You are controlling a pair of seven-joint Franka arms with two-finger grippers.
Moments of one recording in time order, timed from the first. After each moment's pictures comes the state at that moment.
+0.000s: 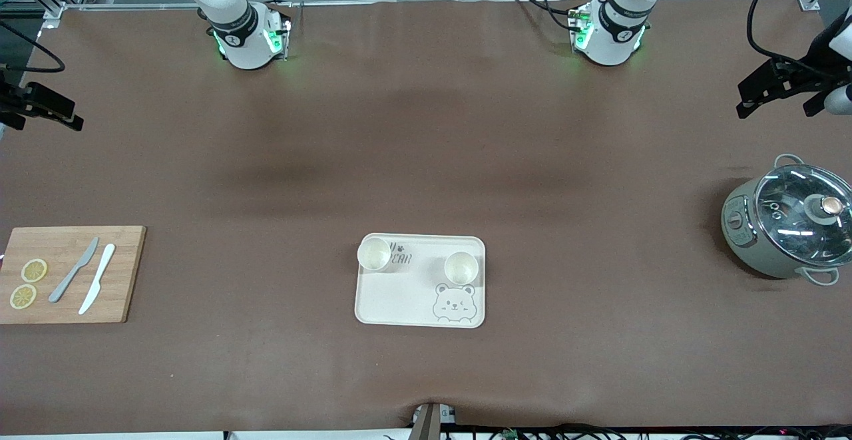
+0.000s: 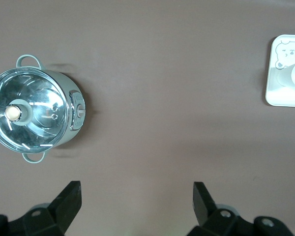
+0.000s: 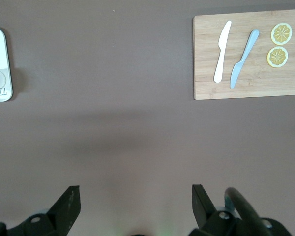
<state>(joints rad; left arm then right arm) 0.17 -0.06 -0.24 -1.53 0.02 1.51 -0.06 -0.05 -0.05 -0.06 -1.60 0.01 1.49 -0.08</state>
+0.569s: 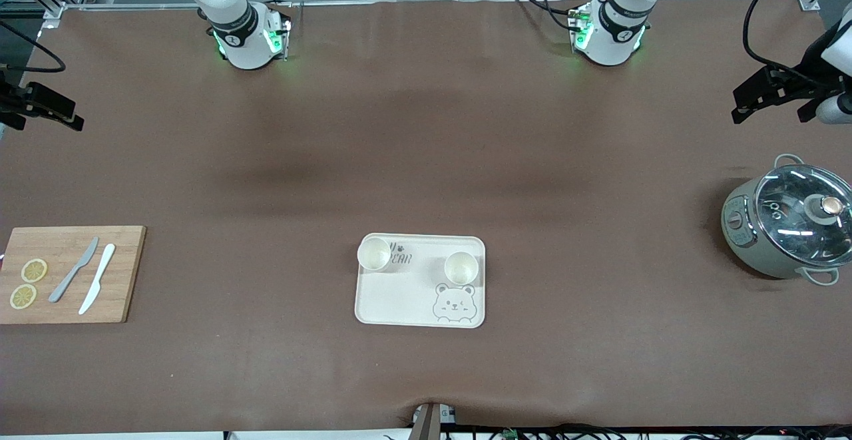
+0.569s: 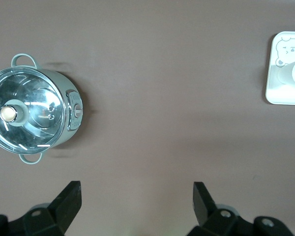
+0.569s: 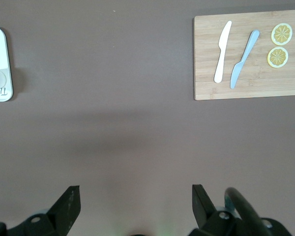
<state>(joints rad) 0.17 -0.04 -0.24 -1.53 0.02 1.51 -0.06 -0.05 -0.05 -0.06 -1.60 0.01 1.49 -0.08</state>
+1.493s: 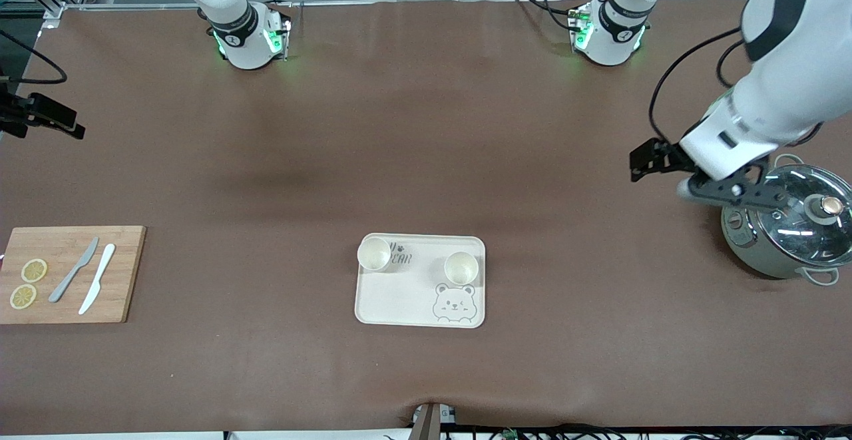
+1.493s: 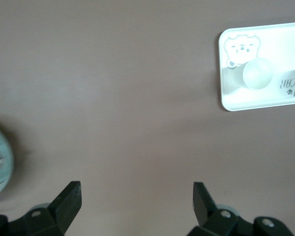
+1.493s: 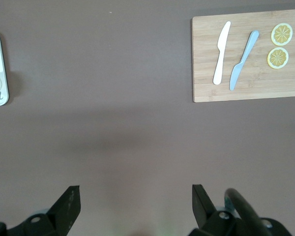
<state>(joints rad) 0.09 0.22 -0.38 -1.53 -0.01 1.75 -0.12 -0.06 0.00 -0.06 -1.57 0.01 1.51 -0.07</state>
